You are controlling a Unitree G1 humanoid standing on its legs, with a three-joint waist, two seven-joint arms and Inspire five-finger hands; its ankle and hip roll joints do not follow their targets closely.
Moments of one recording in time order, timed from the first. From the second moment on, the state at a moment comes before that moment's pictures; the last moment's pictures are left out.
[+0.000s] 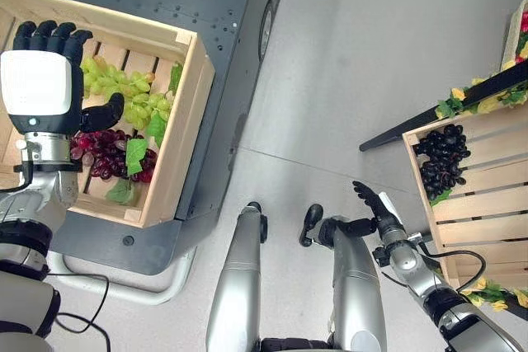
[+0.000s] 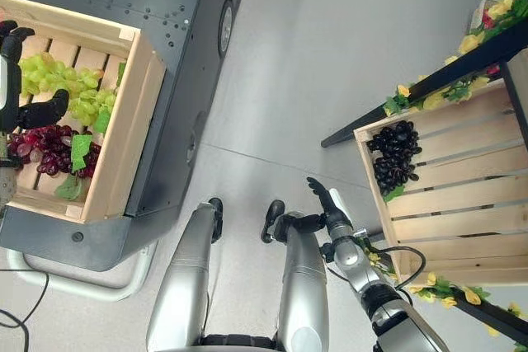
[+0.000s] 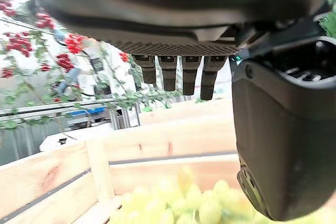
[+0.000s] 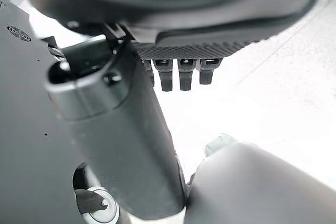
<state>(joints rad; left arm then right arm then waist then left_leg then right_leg) -0.69 1.11 -0.44 0.89 0.62 -0.20 0.89 -0.34 -0.45 0.47 0.85 0.09 -0.31 -0.25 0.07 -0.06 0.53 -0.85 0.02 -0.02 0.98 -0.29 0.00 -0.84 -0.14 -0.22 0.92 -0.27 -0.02</state>
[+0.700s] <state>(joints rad) -0.84 1.29 -0.63 0.83 0.83 -0.24 0.53 -0.35 -0.46 0.48 0.88 0.10 -0.33 -0.24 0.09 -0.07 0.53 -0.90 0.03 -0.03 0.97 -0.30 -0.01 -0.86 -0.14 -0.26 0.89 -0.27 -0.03</state>
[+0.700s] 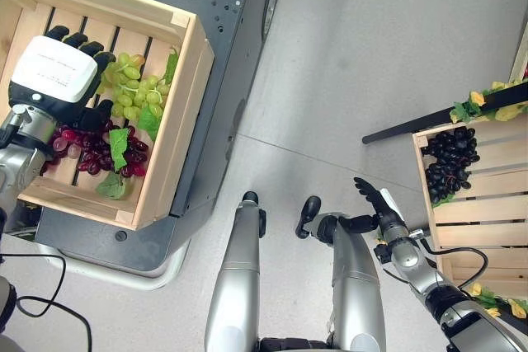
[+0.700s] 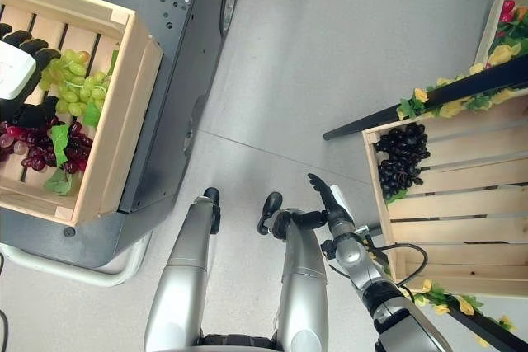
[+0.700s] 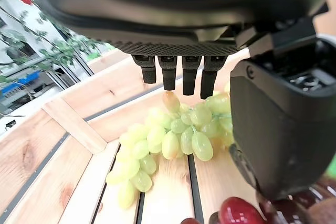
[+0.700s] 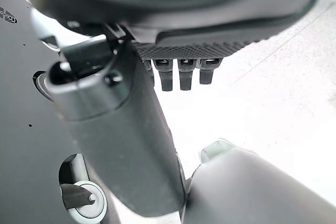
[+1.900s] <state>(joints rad) -1.11 1.33 -0.96 0.73 0.85 -0.58 0.33 -0.34 -0.46 0.48 0.90 0.14 -0.35 -0.20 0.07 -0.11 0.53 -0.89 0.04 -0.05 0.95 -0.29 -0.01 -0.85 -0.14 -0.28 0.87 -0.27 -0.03</state>
